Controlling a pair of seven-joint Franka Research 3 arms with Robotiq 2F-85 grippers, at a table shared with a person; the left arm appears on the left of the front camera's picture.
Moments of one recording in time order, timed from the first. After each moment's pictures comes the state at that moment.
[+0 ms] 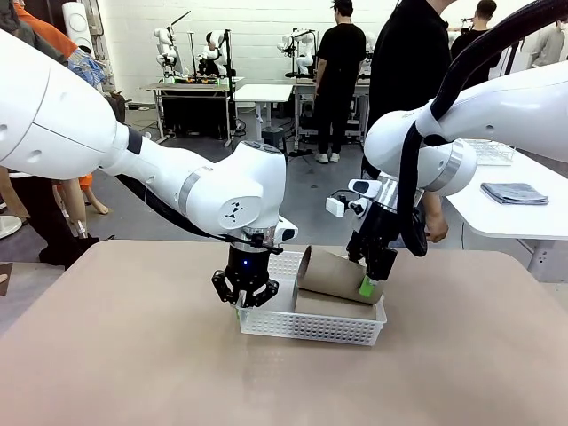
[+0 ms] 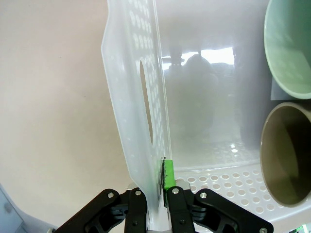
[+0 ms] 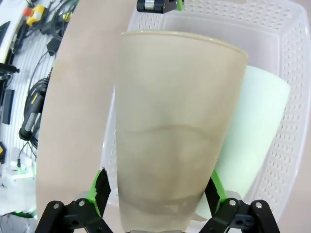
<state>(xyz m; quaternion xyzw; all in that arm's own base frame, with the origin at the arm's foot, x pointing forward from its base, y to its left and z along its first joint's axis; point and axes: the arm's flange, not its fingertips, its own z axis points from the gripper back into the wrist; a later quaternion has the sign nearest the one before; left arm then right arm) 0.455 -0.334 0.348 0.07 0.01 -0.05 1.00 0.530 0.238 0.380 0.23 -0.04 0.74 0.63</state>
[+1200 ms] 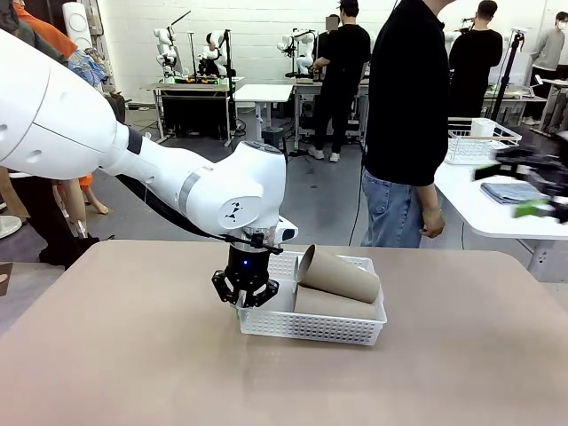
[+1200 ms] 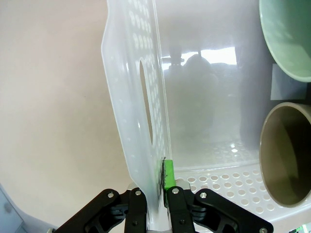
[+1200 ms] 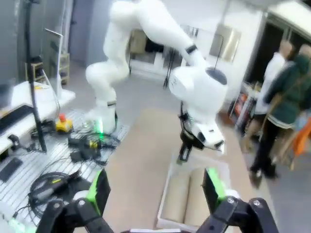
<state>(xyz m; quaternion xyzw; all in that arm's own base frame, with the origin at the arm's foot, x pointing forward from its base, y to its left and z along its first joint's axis) 0.456 -0.334 0.348 0.07 0.01 -0.05 1.00 0.397 -0.060 0.501 0.46 -0.48 0.62 0.41</state>
